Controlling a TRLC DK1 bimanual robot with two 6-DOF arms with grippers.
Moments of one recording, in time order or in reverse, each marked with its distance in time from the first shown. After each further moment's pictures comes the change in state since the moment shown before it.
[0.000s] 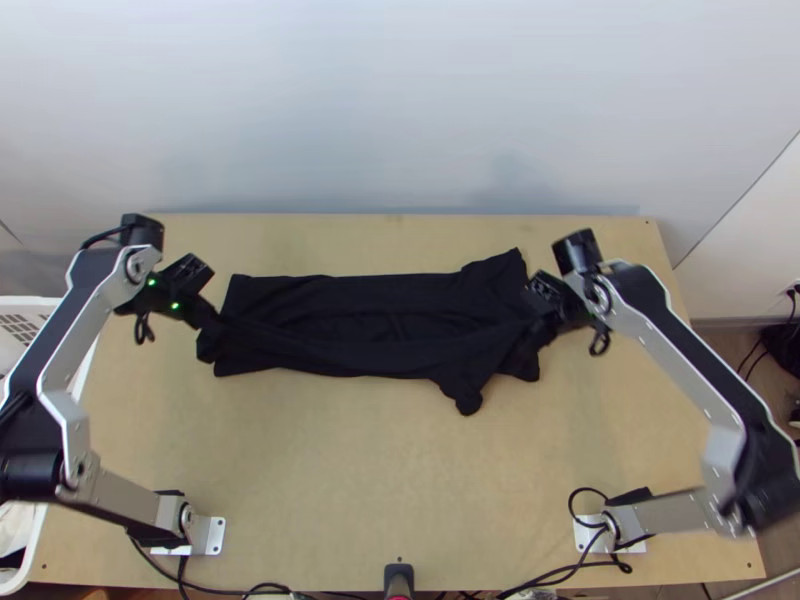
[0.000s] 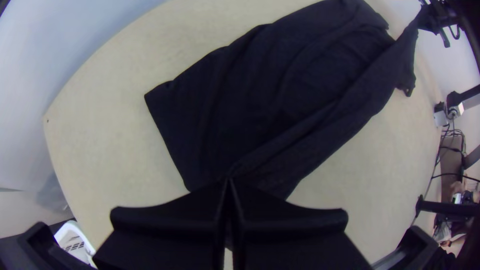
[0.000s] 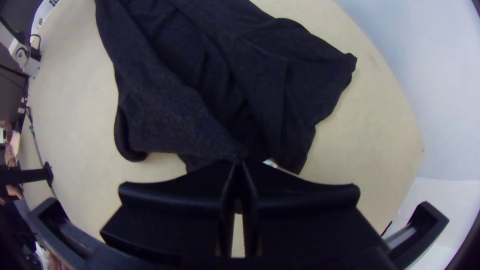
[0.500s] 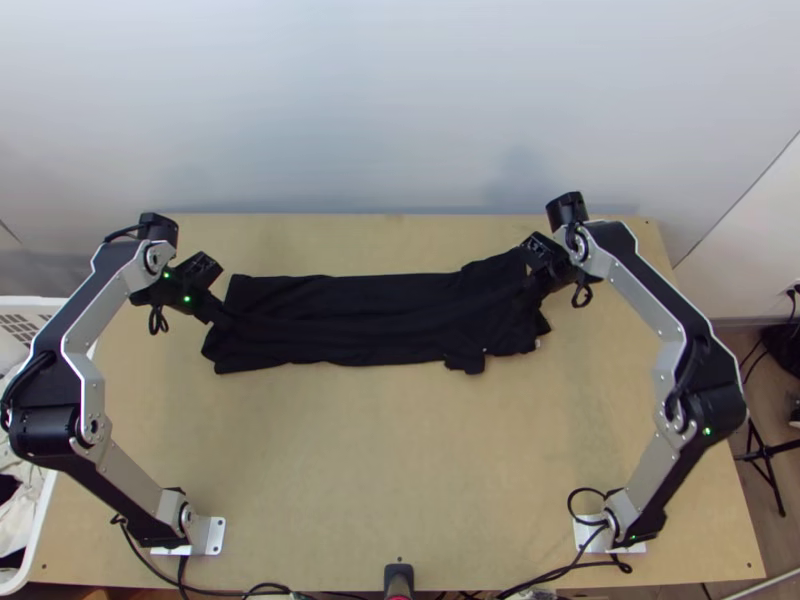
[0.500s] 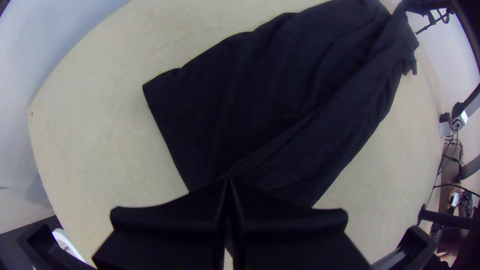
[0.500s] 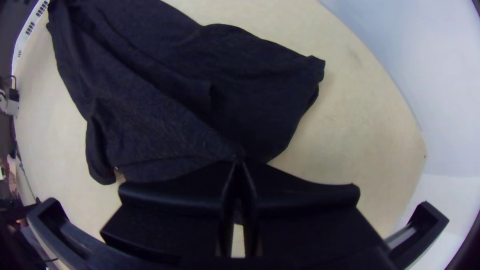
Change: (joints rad) left arm 0.011 0.154 0.041 0.058 0.000 -0.016; right arm -0.109 0.362 0.295 0.050 0.000 0.003
